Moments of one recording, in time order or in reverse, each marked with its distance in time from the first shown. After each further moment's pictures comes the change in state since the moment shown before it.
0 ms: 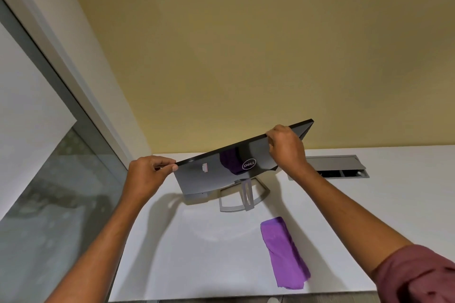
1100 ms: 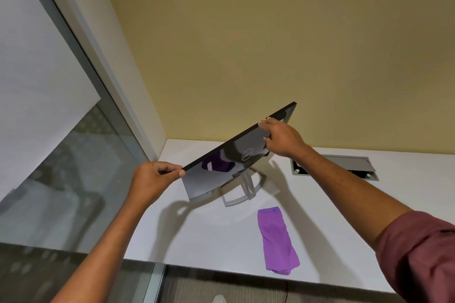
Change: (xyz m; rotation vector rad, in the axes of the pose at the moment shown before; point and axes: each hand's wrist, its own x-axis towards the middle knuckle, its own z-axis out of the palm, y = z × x) left_hand -0.103 0.021 0.015 -0.111 0.023 -0.154; right_hand -0.002 0.017 -0.027 0.068 -0.380 -0.171
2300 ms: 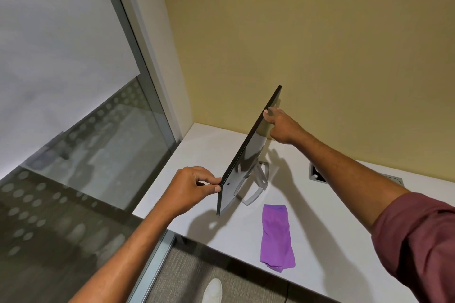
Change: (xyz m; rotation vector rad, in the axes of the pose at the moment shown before) left_hand -0.103 0.023 0.068 0.029 -0.140 0.079; right_hand 0.036 -0.009 0.008 0.081 -0.226 -0.113
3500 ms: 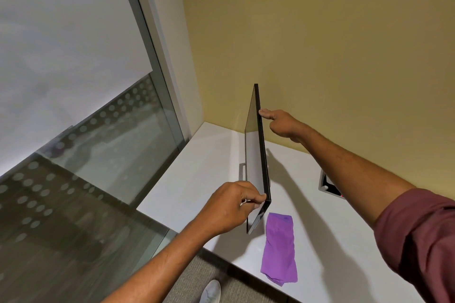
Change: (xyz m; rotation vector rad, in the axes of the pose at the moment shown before) left_hand 0.005 0.035 0.074 0.104 -0.108 0.208; right_hand 0.040 -0.027 -0.010 0.496 -0.131 0.027
